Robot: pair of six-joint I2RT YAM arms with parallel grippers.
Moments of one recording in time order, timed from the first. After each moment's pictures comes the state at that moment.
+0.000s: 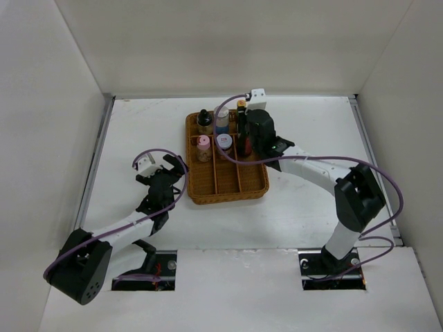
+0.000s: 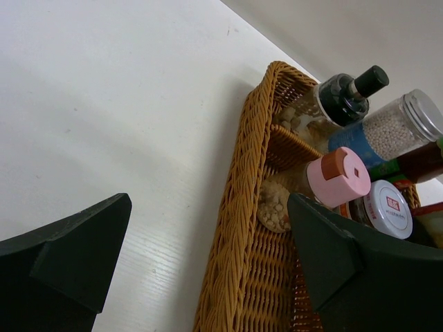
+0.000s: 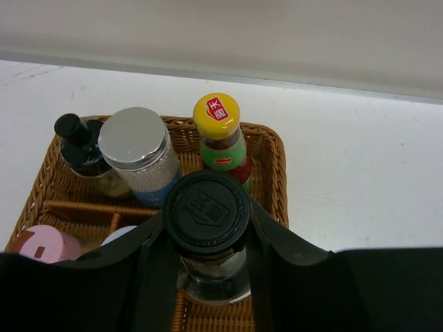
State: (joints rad) left arm -0.48 1.07 0.23 0.66 -0.69 -0.69; right arm 0.69 1.72 1.28 0.25 0.53 0.12
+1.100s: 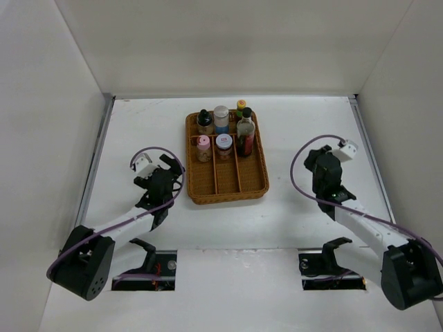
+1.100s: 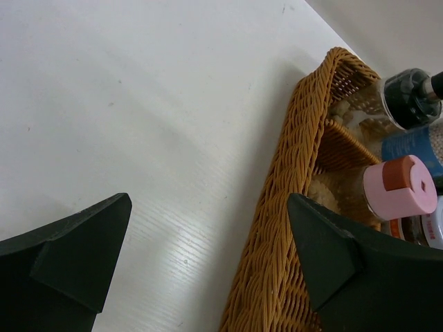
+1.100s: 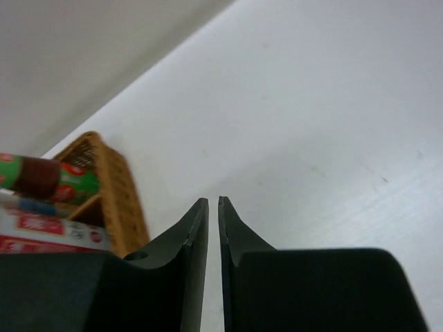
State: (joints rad) left arm -0.43 1.11 0.27 0.48 -0.70 -0.80; right arm 0.34 1.03 0.49 0.35 0.57 0.61
